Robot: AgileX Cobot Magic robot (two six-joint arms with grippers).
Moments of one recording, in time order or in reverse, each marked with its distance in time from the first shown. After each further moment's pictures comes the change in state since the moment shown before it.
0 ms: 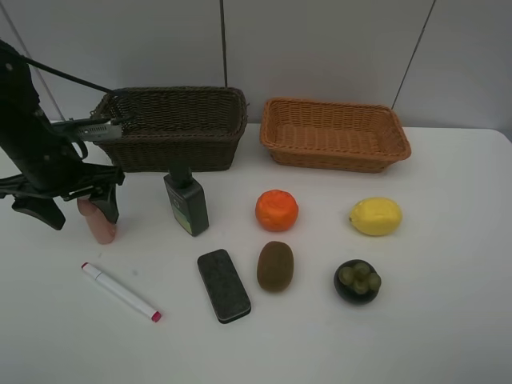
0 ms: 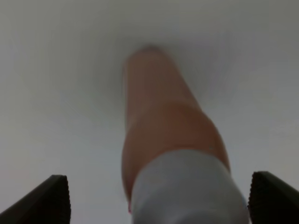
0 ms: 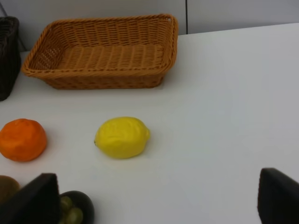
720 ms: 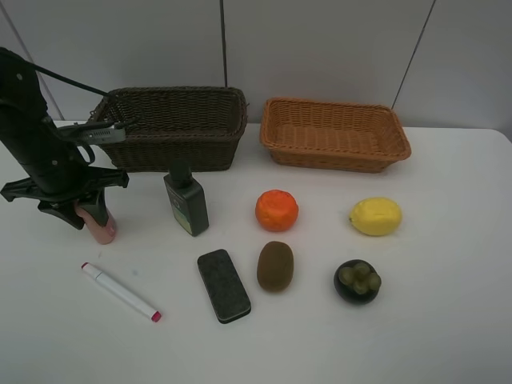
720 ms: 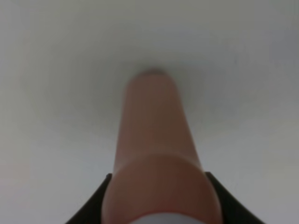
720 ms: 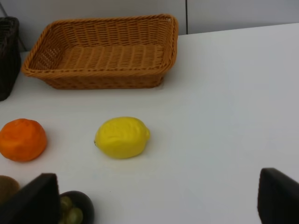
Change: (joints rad) left arm 0.000 0.023 -0.008 -0.007 -0.023 0.000; right arm 0.000 0.000 0.000 0.000 0.000 0.000
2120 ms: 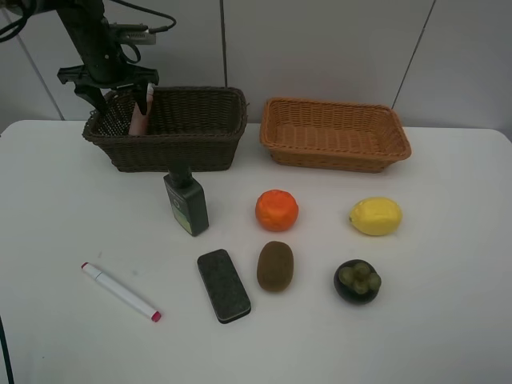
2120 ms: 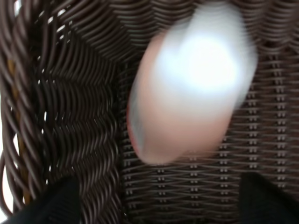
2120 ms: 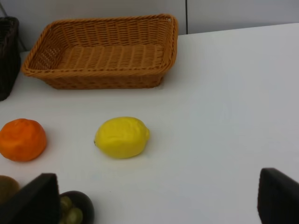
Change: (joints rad) left arm 0.001 0.550 -1.189 0.193 0.390 -0.065; right arm 0.000 0.000 0.000 0.000 0.000 0.000
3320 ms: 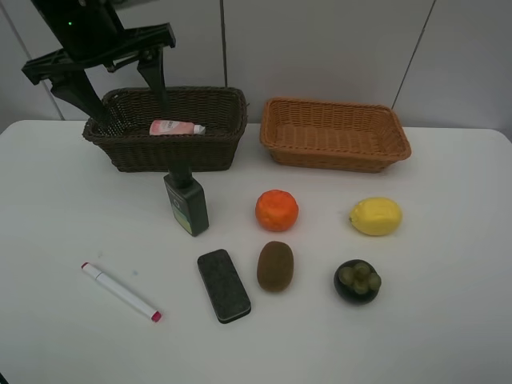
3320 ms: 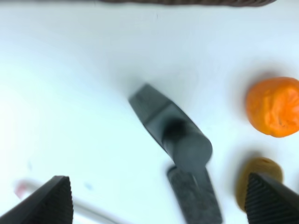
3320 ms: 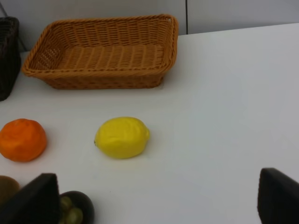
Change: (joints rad) left arm -0.221 -0.607 0.611 -0.230 0.098 -0.285; right arm 0.000 0.000 0.000 0.000 0.000 0.000
